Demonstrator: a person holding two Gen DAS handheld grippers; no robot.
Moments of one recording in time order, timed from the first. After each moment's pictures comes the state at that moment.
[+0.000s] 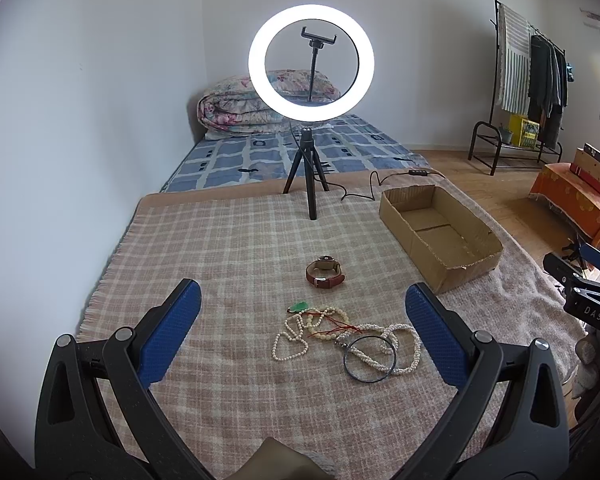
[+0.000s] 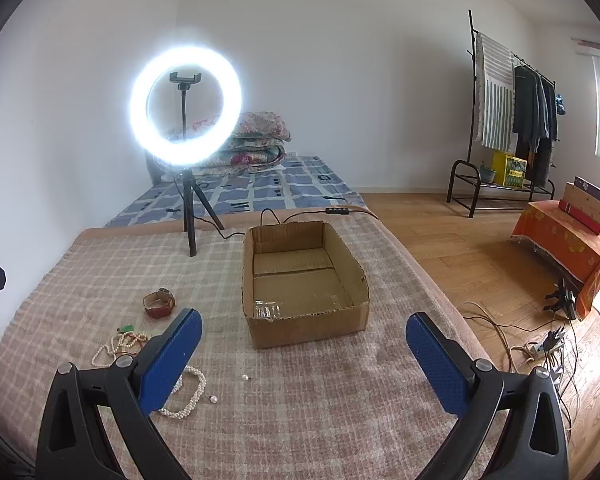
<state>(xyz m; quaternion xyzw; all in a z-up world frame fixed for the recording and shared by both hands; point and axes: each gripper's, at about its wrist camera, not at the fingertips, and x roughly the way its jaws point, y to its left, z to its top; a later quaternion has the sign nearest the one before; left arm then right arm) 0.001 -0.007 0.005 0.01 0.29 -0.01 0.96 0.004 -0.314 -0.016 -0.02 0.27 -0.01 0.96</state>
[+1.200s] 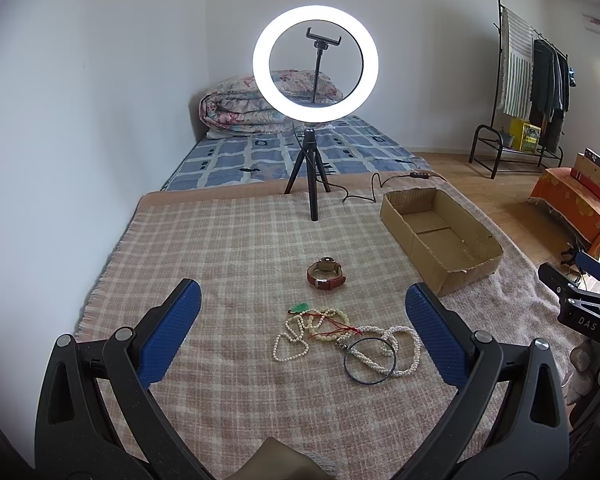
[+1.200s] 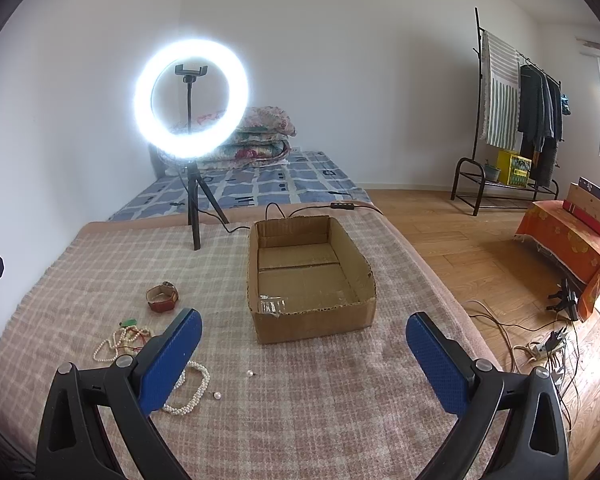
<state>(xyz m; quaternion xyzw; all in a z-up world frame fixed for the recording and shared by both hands) -0.001 -0.003 0.008 0.01 0.29 -0.01 0.96 0.004 -0.309 -0.022 -0.03 0.27 0.00 0.96</state>
